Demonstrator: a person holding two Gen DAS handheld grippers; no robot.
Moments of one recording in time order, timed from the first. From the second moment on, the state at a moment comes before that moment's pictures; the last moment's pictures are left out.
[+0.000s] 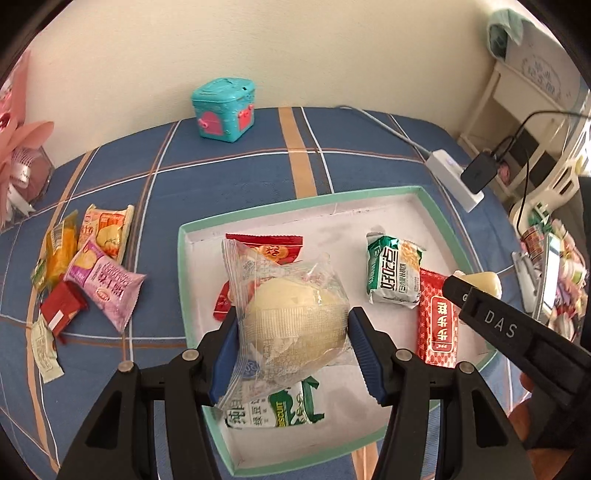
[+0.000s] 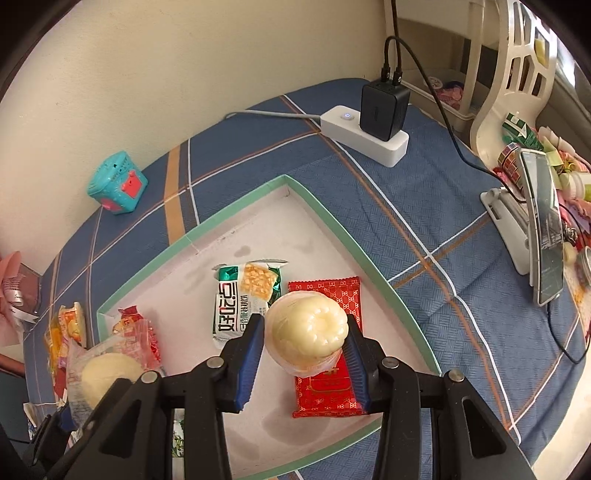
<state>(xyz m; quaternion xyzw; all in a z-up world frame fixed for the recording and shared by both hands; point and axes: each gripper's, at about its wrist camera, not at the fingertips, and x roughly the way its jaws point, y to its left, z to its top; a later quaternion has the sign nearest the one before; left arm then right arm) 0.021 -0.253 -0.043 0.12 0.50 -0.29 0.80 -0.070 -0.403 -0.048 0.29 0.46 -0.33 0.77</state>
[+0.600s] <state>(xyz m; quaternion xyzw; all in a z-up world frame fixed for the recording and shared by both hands) 0.030 -0.264 -0.077 0.13 0.54 -0.28 0.78 -0.057 -0.397 -0.080 0.28 0.51 -0.32 0.75</state>
